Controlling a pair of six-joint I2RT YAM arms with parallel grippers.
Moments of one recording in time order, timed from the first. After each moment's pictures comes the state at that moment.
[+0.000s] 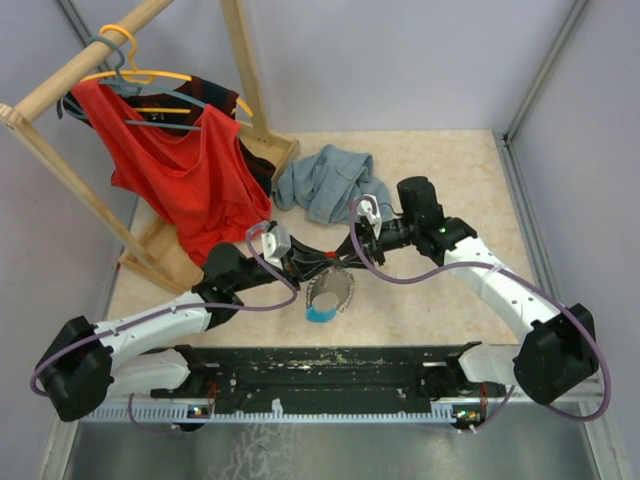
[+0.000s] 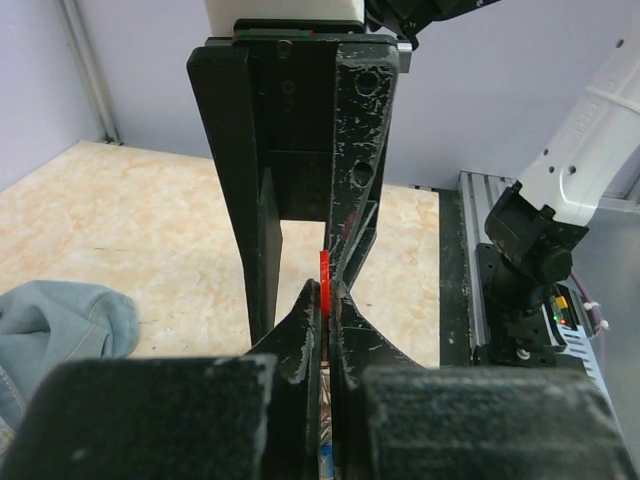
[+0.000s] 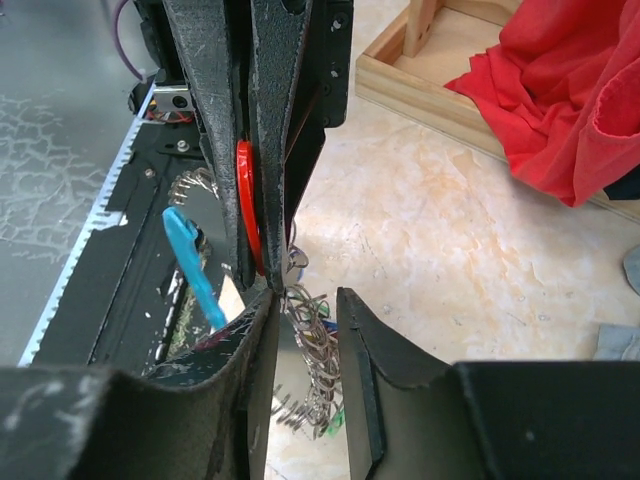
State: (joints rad) left arm -0.83 1.12 0.52 0.84 0.50 -0.14; right arm 0.50 1.25 0.99 -0.34 -1.16 -0.56
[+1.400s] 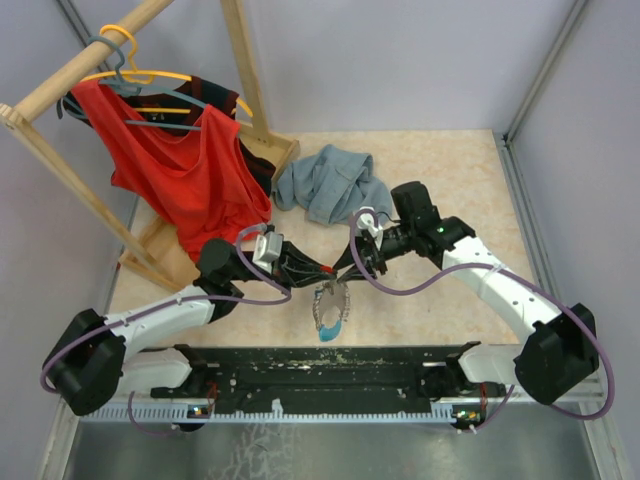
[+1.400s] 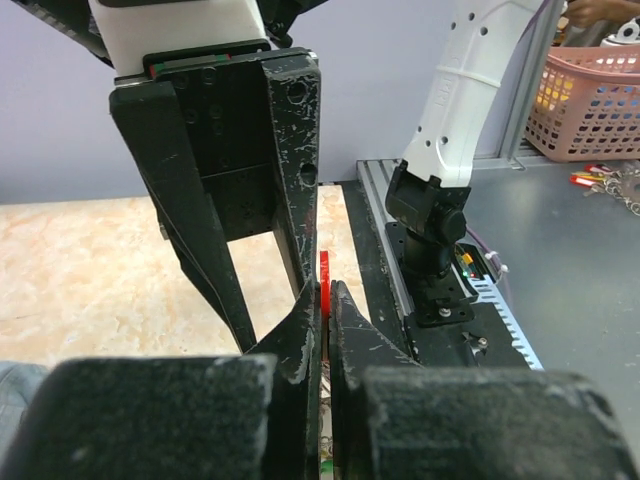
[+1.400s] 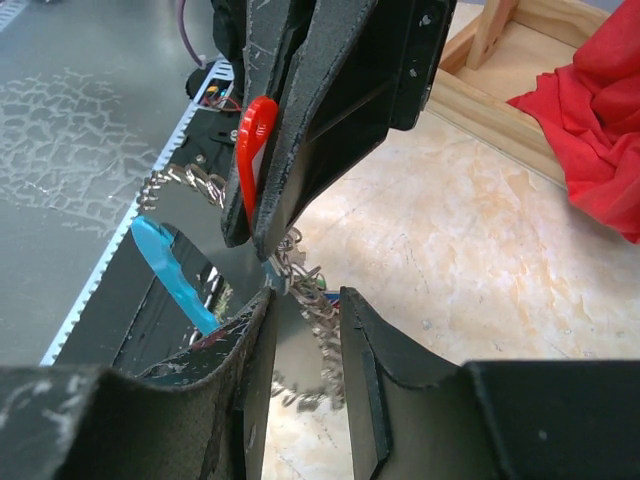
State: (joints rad) left arm -0.74 1.18 0.52 1.02 0.88 -0.24; right arm 0.53 1.25 1.02 -0.53 -1.23 -0.74
